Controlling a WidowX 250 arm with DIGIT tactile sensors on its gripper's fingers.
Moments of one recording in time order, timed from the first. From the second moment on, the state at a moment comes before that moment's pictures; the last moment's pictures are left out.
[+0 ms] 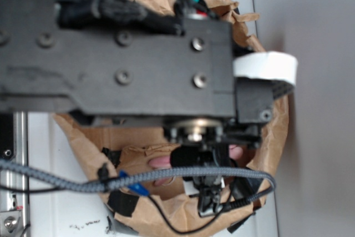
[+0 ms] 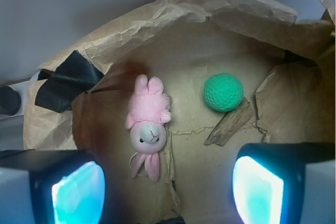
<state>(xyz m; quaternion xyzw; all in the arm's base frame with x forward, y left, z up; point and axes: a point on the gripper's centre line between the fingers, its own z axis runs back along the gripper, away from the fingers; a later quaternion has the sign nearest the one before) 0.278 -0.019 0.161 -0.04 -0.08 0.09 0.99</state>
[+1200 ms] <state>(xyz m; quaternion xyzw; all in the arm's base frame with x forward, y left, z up) 0.248 0.000 0.067 0.01 -0.11 0.05 0.99</state>
